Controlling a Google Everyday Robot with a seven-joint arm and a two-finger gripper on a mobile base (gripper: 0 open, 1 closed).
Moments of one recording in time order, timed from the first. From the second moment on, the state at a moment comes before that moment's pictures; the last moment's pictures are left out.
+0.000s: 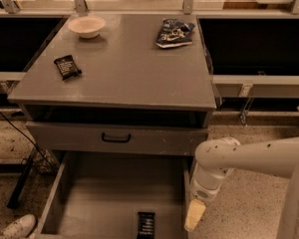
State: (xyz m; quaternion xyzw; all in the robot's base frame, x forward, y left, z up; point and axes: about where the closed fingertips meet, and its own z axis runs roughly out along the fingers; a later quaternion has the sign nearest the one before) arm 0.411 -0.170 0.465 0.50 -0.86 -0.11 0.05
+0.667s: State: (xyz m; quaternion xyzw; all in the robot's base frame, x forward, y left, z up) arm 0.393 -0.327 0.468 0.35 -0.93 -0.10 0.08
